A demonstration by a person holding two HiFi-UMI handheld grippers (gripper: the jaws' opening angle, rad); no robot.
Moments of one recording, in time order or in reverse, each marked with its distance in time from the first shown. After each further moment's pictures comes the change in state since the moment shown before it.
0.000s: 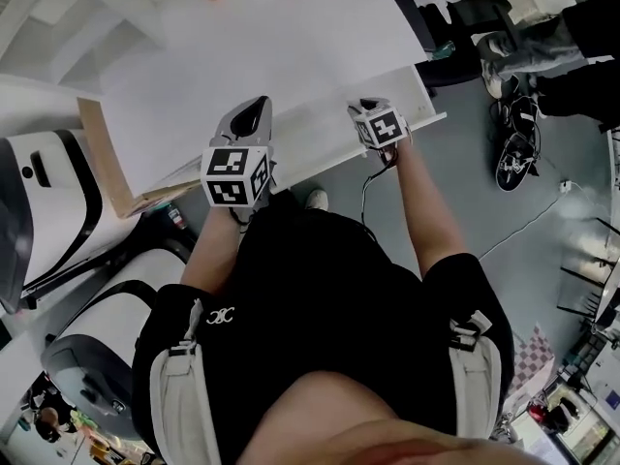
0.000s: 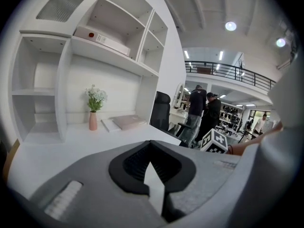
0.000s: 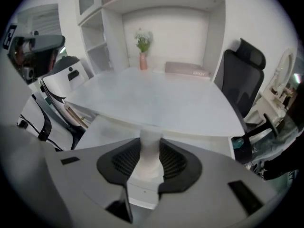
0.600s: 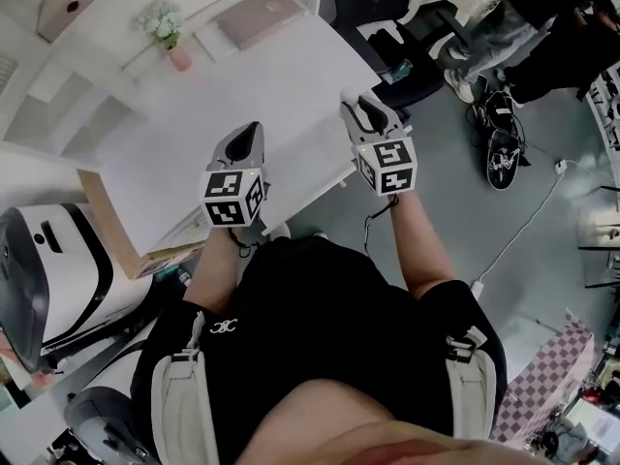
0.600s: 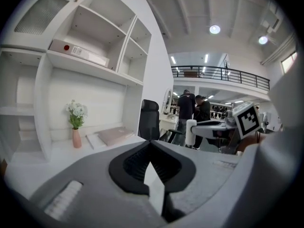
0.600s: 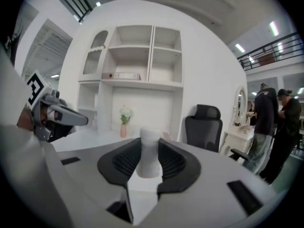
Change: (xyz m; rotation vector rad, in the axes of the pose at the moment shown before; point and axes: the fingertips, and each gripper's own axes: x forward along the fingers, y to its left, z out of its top) left arm 0.012 -0.064 0.053 0.101 -0.085 -0.099; right arm -0.229 -0.024 0.103 0.076 -0.714 -0.298
